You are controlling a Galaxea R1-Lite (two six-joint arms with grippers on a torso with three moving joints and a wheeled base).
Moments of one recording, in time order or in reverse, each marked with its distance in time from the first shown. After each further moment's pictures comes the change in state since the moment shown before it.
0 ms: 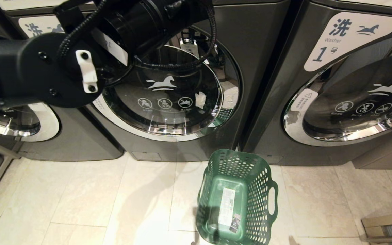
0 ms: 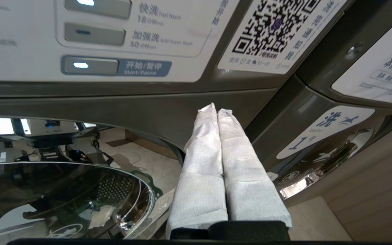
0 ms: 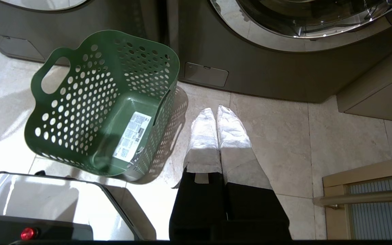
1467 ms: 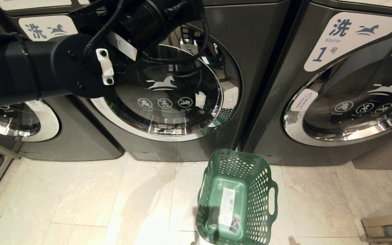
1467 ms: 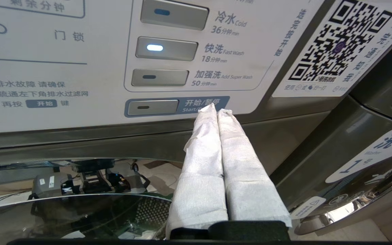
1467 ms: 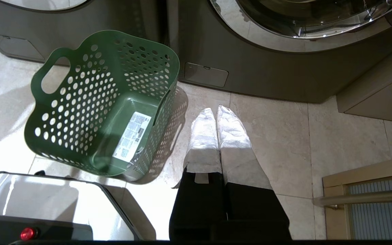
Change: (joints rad) left arm 0.068 0.085 -0.128 0.000 0.030 0.079; right arm 0.000 0.000 0.001 -0.001 0.000 -0.001
